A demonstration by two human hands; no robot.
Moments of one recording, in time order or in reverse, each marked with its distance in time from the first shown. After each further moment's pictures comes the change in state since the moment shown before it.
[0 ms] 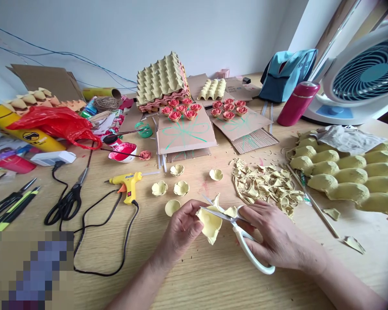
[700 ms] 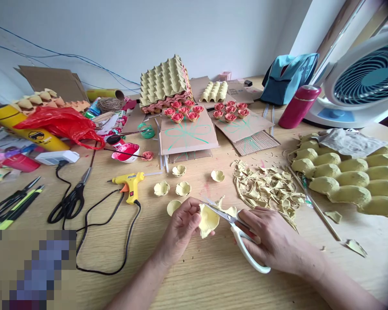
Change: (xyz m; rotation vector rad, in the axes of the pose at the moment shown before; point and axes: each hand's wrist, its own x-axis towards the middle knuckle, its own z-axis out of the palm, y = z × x) left_hand 0.001 0.000 -0.003 -0.048 0.054 -0.043; right_hand -0.002 -0.005 0.008 -0.057 0.011 0.035
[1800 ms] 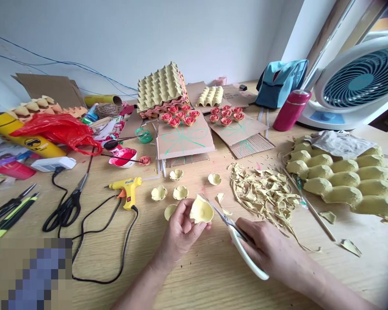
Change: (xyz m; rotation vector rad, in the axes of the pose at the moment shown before) left_hand 0.005 0.003 0.008 0.182 0.133 0.062; right_hand -0.001 -0.024 -0.006 0.278 -0.138 0.365
